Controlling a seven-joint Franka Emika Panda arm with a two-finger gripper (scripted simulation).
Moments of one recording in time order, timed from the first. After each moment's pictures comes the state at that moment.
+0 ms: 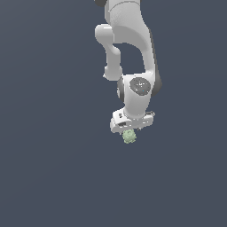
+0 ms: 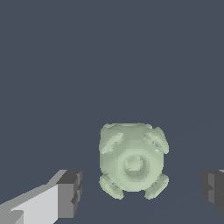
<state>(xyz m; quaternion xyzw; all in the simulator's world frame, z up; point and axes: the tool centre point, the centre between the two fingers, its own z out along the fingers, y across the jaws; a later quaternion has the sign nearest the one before) 0.004 0.085 0.091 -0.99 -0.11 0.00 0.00</state>
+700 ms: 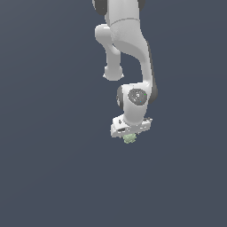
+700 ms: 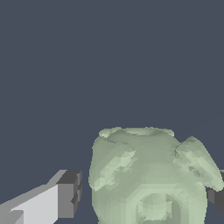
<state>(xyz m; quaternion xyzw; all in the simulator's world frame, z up) 0.003 0.085 0.043 -0.99 -0.11 0.00 0.00</state>
